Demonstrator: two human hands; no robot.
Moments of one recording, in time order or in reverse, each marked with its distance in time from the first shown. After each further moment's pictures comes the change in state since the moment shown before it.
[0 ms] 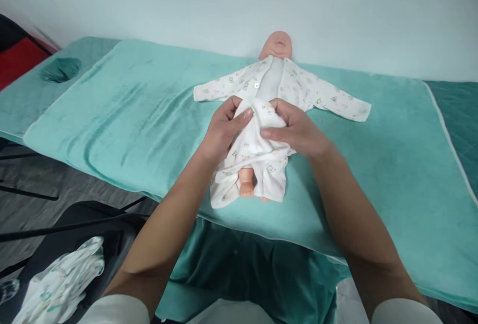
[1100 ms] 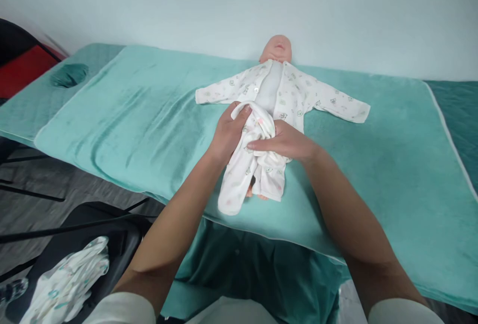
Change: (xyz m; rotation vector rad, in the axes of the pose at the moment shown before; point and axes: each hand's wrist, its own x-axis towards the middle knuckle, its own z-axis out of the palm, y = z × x) left_hand -0.001 -0.002 0.010 0.072 0.092 -0.040; right_hand -0.001 0.008 0.007 0.032 -0.158 0.223
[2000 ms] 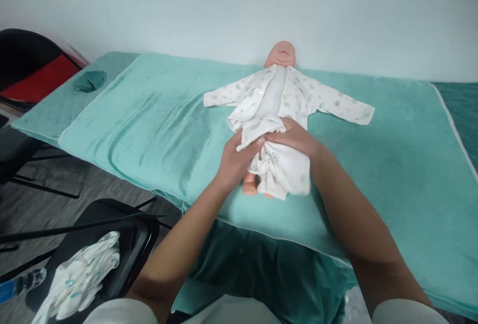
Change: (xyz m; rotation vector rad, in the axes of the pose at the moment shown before) left_hand -0.061 0.011 0.009 -0.265 0.059 -0.128; right_hand 0.005 0.010 -0.004 0.034 0.069 -0.127
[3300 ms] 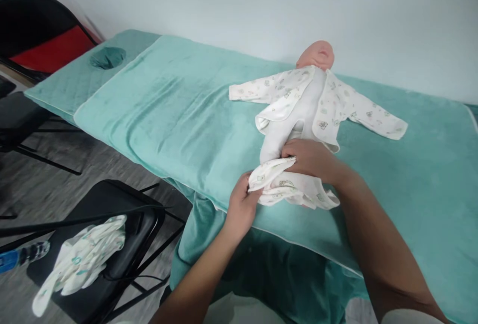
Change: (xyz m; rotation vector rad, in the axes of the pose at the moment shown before) left_hand -0.099 -0.027 -0.044 0.133 0.212 -0.263; right_hand -0.012 -0.011 0.031 -1.097 -0.269 0.047
